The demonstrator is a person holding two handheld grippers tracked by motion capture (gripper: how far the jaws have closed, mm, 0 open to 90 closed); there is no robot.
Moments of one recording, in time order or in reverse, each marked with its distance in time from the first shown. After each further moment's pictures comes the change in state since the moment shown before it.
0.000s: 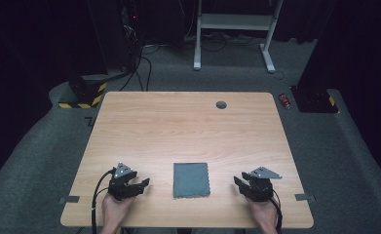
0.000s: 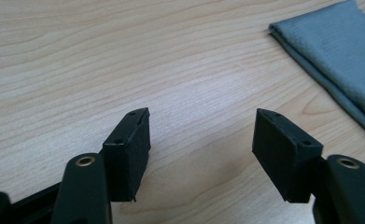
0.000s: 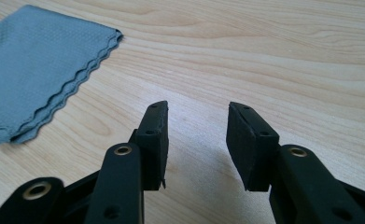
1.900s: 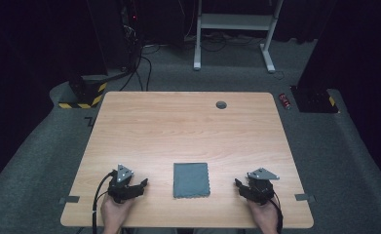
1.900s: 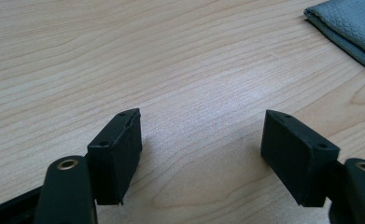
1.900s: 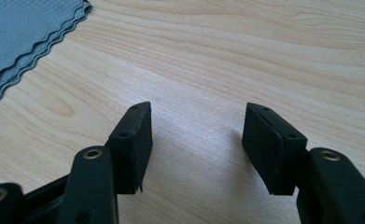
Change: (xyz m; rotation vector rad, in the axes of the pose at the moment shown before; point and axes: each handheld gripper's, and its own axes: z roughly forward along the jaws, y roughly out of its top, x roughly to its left) left arm -0.002 -0.008 0.004 -0.024 0.112 0.066; right arm -0.004 -0.007 0.006 0.046 -0.083 -0.044
